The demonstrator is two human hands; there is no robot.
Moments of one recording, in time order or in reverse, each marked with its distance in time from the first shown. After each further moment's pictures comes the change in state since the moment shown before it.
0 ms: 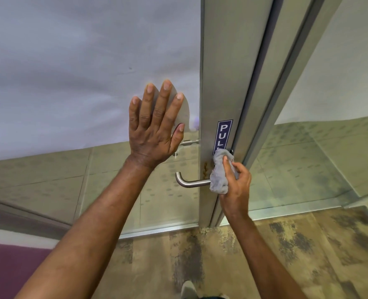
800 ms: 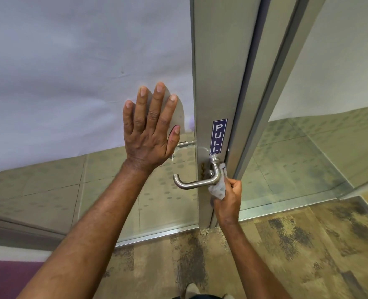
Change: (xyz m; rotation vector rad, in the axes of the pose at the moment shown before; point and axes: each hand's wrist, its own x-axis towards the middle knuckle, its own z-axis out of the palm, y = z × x) left_hand 0.000 -0.001 0.002 -0.012 -0.003 0.000; right_hand -0.025 -0.004 0.030 0.601 0.048 0.713
